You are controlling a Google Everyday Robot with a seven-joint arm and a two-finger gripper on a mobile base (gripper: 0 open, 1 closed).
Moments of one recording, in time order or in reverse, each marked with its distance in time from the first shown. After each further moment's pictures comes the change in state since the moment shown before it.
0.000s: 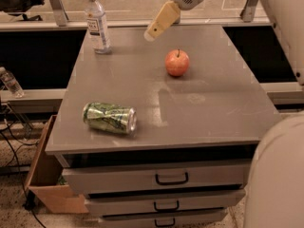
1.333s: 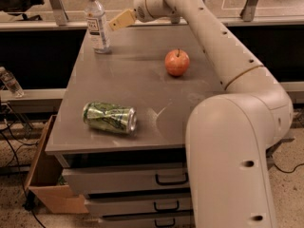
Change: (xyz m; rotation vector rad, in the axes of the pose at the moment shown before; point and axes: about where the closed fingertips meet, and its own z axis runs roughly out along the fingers) arm -0.043 -0.095 0.166 0.177 -0.309 0.278
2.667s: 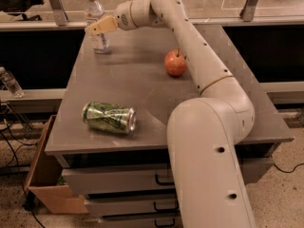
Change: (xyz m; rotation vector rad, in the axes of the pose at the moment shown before) arm -0.013 0.071 0.054 -0.277 -0.113 0.126
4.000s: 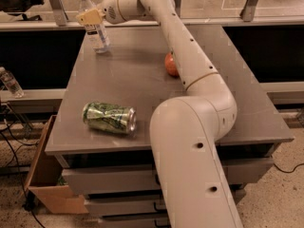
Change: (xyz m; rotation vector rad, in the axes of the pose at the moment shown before) arm -0.031 0.020 0.025 -0.040 -0.019 -0.027
